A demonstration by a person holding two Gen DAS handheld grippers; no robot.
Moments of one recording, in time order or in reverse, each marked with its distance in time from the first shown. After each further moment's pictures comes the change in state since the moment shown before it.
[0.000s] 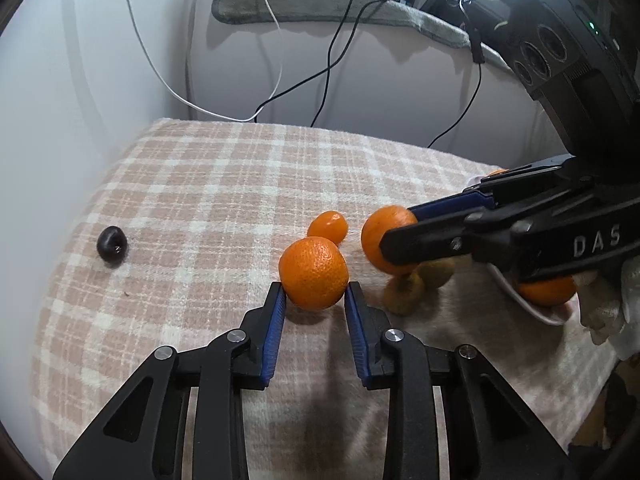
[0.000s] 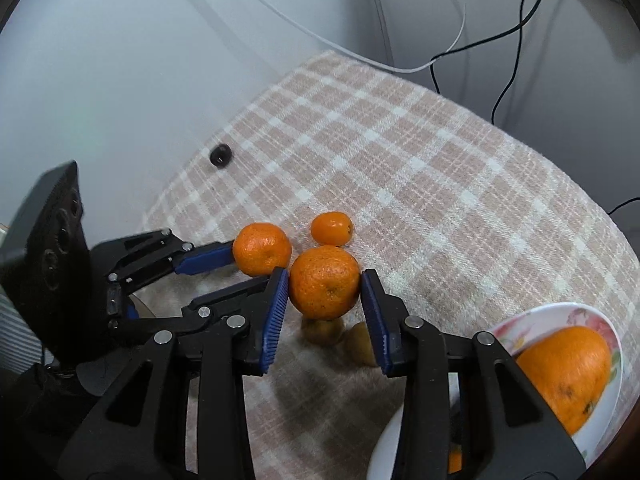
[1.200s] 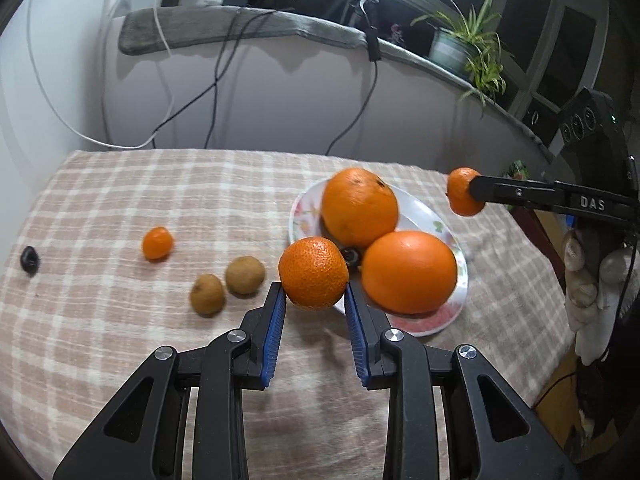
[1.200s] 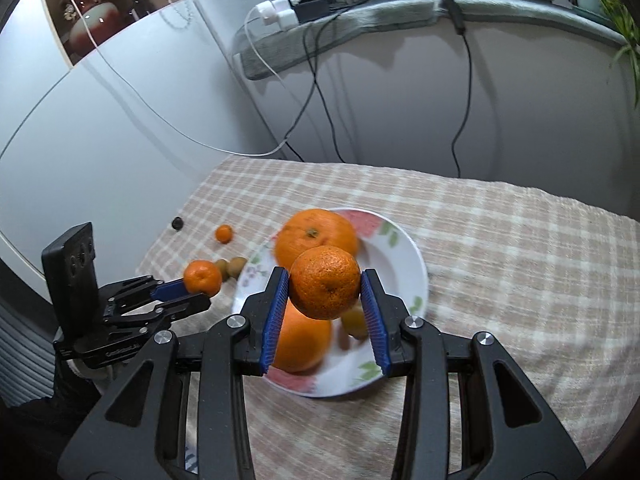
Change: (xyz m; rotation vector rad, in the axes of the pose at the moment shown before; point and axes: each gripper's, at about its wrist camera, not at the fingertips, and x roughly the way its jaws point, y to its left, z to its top) left arm -0.018 -0.105 0.001 0.081 -0.015 -0.181; right arm -0.165 -0.099 -0.134 0.255 -0.359 -0.141
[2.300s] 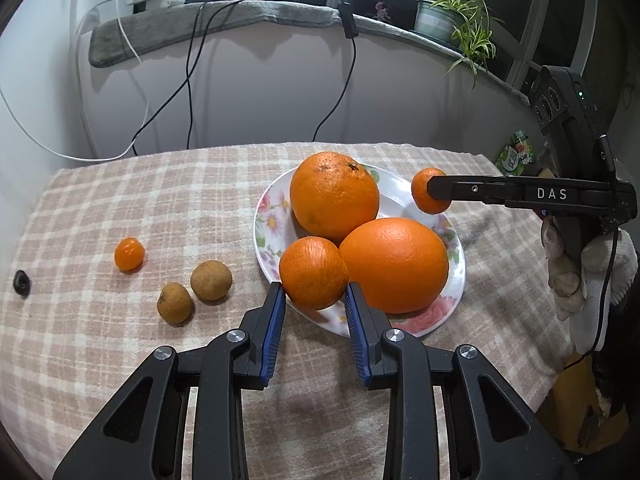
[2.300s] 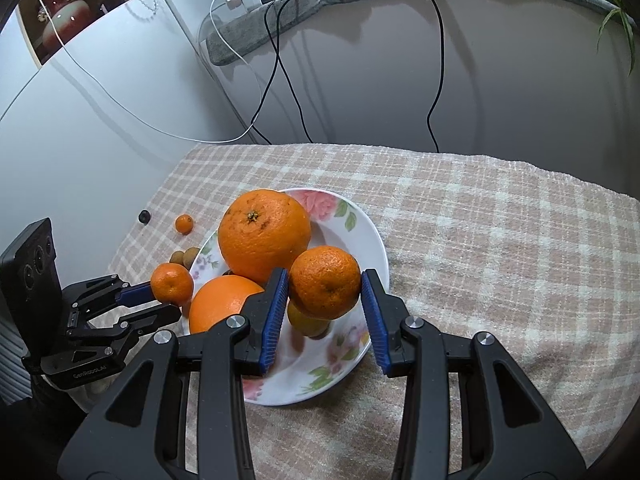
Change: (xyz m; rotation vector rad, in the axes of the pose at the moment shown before) left arm 0.017 -0.028 0.006 0.080 0.051 0.040; right arm 0.025 -0.028 -0.010 0.039 0.038 -0.044
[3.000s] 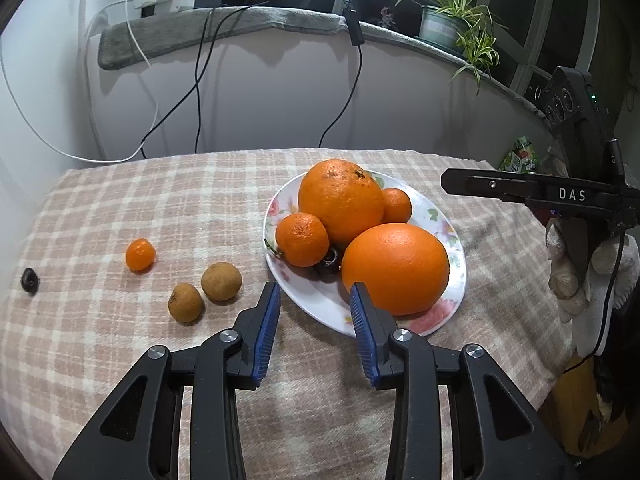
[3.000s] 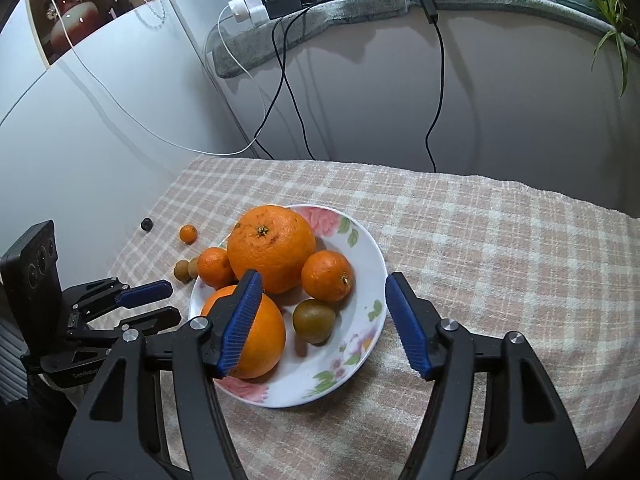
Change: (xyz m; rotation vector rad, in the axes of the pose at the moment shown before) left arm -0.008 0.003 -0.001 -0.013 -0.017 0.018; right arm -0.014 0.008 0.001 -0.024 -0.054 -0.019
